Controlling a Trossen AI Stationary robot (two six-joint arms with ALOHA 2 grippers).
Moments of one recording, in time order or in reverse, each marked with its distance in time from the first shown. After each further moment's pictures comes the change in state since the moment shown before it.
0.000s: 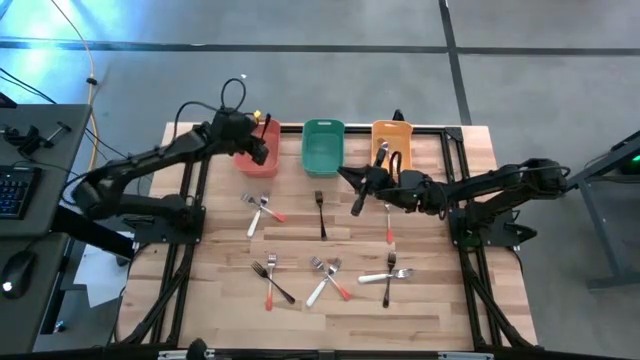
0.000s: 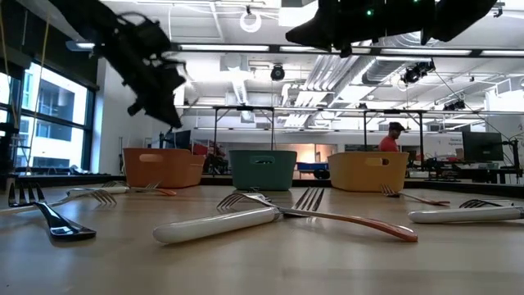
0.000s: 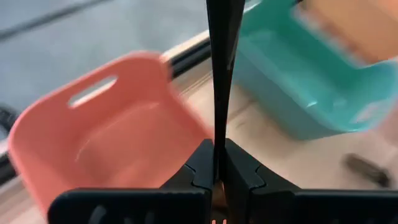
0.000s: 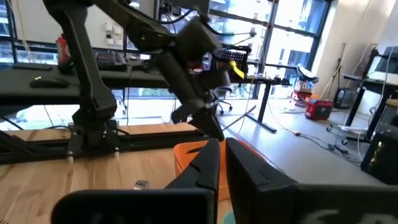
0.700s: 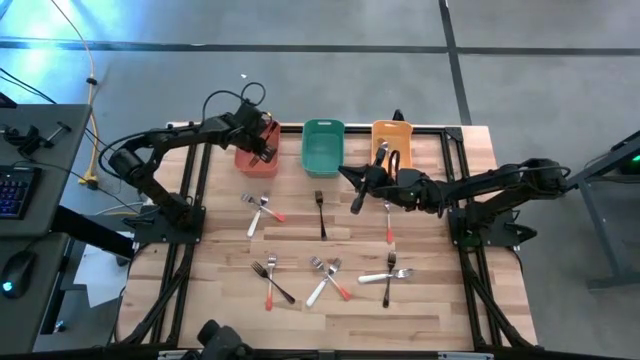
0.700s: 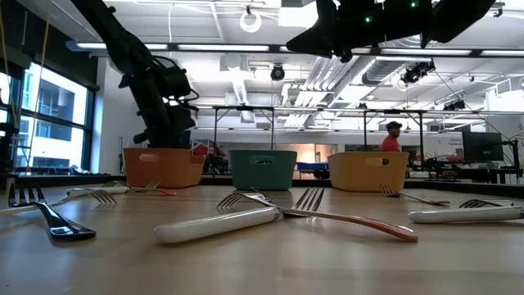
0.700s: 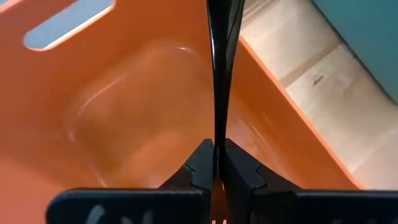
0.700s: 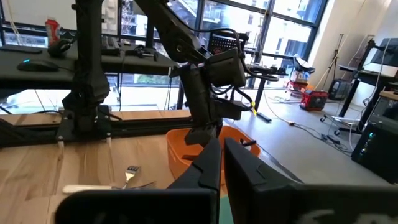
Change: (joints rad) left arm 0.076 0.369 0.144 -0.090 0.010 0.068; right arm -0.012 0.001 0.000 -0.051 0.000 0.000
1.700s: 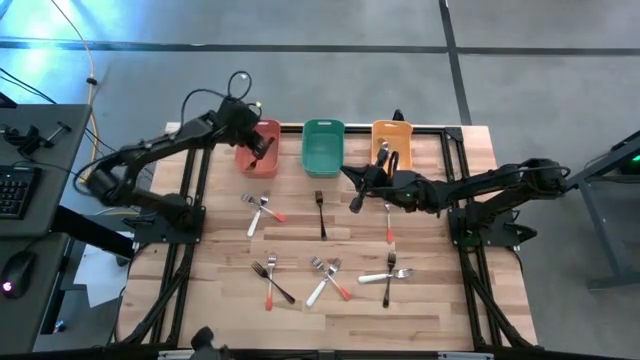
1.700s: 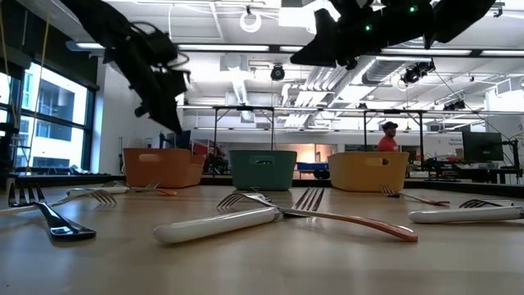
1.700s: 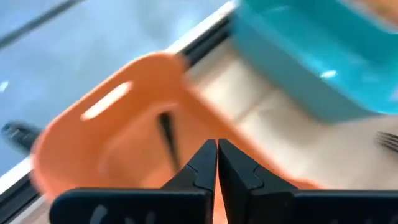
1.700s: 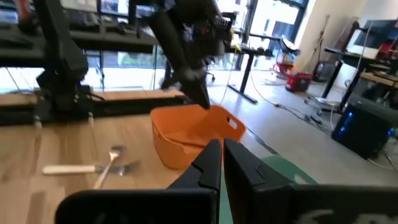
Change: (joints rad) left arm -0.033 -0.278 -0.056 0.017 0.039 0.108; right arm 0.002 0.000 0.002 -0.101 0.075 0.032
